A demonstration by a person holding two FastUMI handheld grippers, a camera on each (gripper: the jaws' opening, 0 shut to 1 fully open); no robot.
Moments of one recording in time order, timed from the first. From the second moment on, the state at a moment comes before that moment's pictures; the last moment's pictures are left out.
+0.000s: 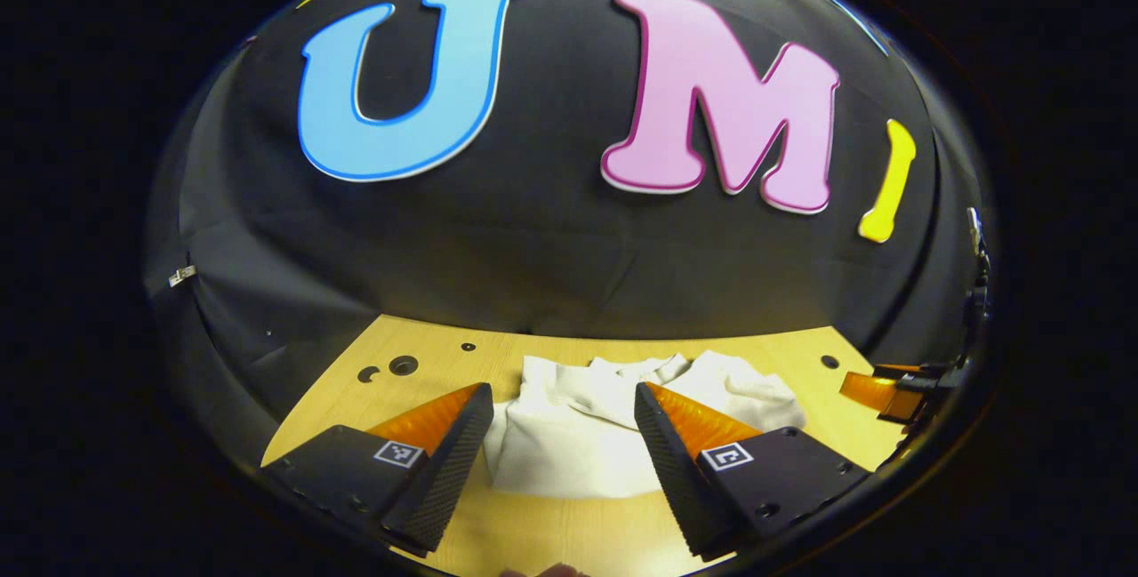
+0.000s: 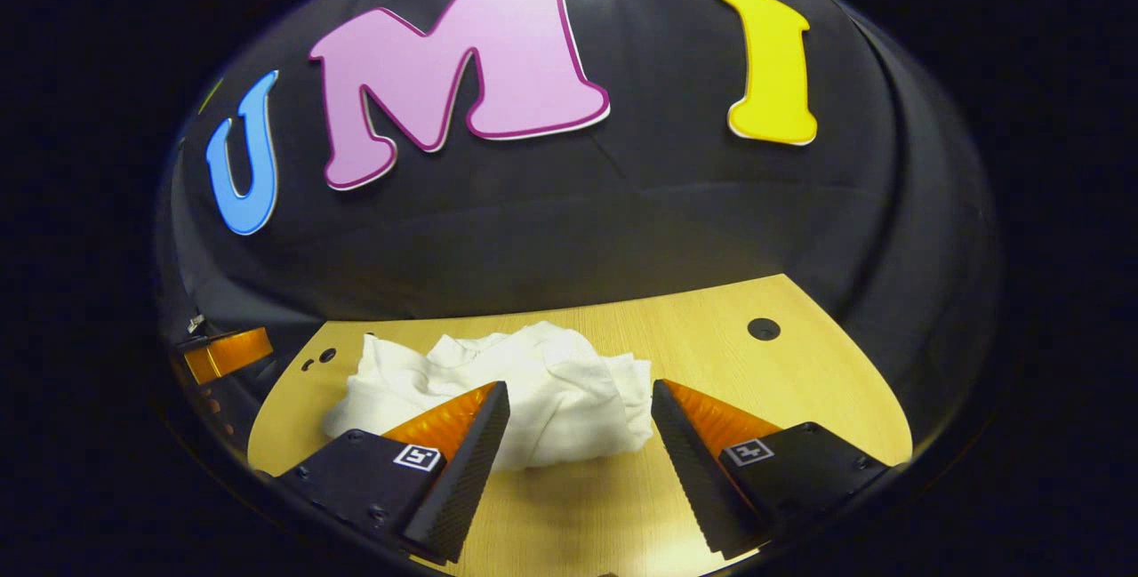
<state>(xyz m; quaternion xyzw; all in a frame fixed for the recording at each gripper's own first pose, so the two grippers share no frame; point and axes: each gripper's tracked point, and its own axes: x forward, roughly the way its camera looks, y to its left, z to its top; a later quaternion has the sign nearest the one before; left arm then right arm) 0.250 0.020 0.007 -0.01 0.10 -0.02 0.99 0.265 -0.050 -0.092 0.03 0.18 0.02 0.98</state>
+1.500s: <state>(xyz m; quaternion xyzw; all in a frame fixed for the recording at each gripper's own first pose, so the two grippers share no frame) -0.135 0.041 -0.019 -0.04 0.00 0.00 1.00 -0.111 0.023 -0.043 -0.03 0.10 0.10 0.99</state>
